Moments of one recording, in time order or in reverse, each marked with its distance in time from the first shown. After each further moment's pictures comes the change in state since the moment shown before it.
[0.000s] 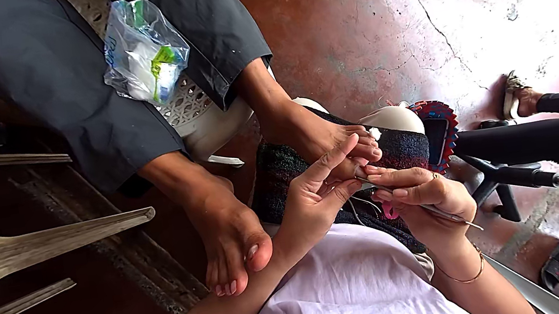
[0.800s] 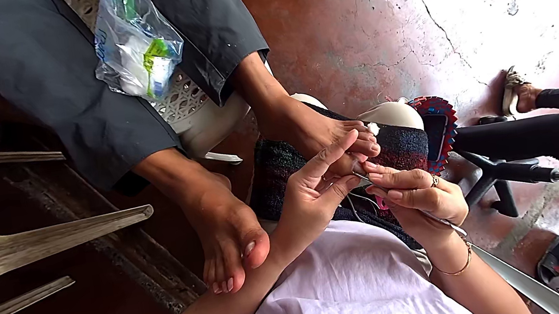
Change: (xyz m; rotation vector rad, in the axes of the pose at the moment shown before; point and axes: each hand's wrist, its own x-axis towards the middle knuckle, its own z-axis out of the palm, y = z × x) left_hand 0.000 0.000 0.000 0.015 -0.004 -0.011; right_hand -0.007 0.008 0.003 -0.113 0.011 -0.140
